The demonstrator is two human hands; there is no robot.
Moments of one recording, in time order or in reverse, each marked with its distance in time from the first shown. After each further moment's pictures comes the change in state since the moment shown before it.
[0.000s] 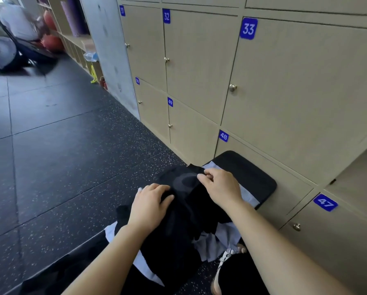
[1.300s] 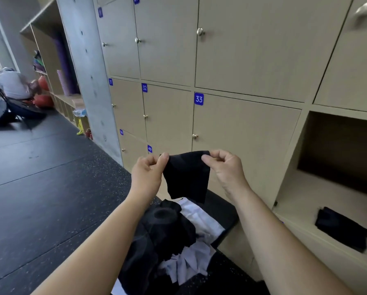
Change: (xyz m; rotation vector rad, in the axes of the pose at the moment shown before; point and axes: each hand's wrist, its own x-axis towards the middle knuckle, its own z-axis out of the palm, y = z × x) left_hand 0.007 0.171 -0.137 -0.949 0.278 0.036; right_hand -0.060 -0.045 -0.172 0.895 0.324 -0.173
